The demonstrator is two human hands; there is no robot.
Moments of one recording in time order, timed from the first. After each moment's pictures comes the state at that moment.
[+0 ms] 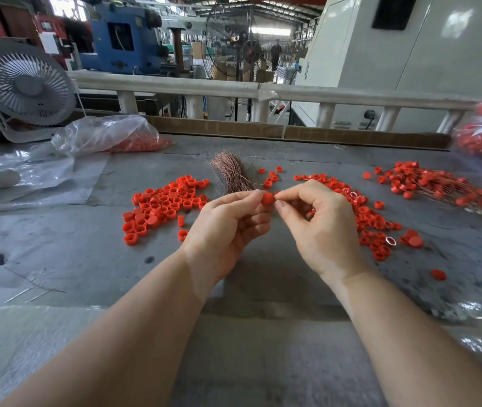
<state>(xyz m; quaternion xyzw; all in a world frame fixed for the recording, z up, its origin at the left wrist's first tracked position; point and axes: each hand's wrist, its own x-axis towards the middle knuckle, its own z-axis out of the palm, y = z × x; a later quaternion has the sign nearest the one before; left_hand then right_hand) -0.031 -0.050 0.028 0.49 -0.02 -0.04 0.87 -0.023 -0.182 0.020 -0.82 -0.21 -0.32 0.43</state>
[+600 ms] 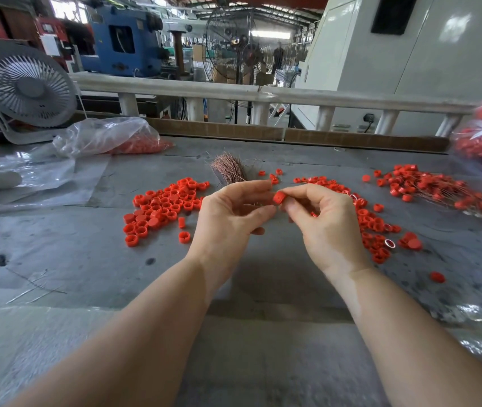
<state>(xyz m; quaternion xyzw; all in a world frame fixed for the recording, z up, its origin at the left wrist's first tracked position) -0.034 -0.054 0.021 0.65 -0.13 0.14 0.73 -0.022 -0.184 0.023 -0.78 -0.19 -0.26 0.54</state>
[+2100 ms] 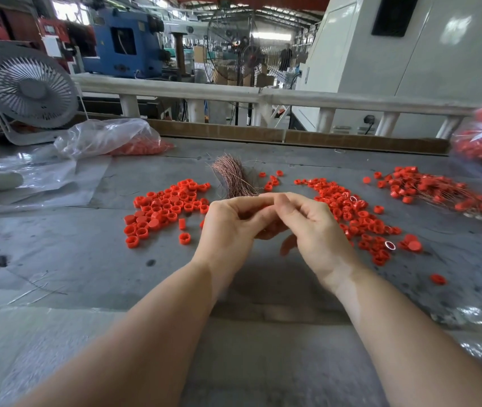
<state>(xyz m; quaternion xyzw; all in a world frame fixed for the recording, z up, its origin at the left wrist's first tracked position) -0.035 -0.059 0.018 0.67 -0.13 0.13 0.72 -0.030 -0.179 0.025 -0.75 -0.20 -0.06 0.63</state>
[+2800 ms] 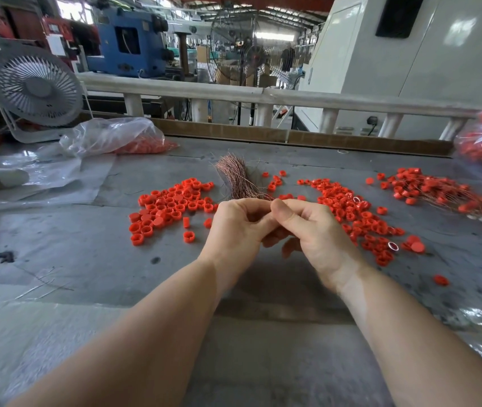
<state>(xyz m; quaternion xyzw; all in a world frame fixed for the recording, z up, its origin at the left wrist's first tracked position) -0.038 -0.058 0.017 0.70 -0.12 0.11 0.70 -0.029 -0.179 0.022 -0.73 -0.20 0.00 0.65</state>
